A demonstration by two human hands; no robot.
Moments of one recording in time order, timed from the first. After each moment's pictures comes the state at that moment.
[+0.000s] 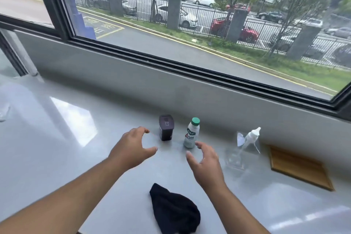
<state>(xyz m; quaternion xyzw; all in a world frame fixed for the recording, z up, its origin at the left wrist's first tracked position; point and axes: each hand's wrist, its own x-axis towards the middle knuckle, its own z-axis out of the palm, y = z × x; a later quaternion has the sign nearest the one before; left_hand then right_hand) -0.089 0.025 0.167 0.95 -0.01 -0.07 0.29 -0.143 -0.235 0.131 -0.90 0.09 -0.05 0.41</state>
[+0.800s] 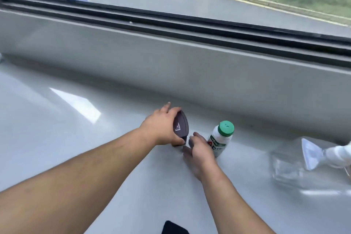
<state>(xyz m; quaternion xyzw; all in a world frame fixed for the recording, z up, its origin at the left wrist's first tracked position) 0.162 -0.045 0.052 0.96 -0.13 -0.21 0.11 0.088 -0.182 -0.035 -0.50 0.39 0.17 0.75</state>
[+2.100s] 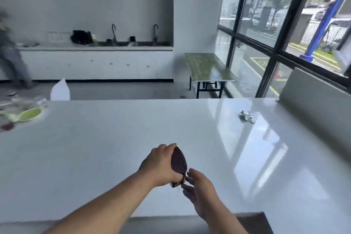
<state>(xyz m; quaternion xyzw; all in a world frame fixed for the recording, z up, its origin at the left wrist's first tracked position) -0.538 0.508 0.195 0.87 0.44 0.06 0.22 -0.412 0.391 0.152 -0.60 -0.09 0.57 0.55</state>
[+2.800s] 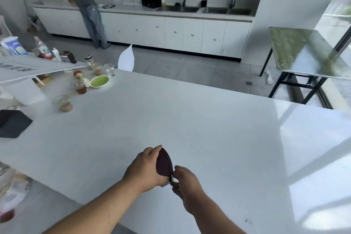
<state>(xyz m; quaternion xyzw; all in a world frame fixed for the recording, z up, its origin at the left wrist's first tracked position) -0.755 0.721 0.101 0.72 0.66 0.05 0.24 -0.590 0.684 0.072 -0.58 -0.23 0.71 0.32</state>
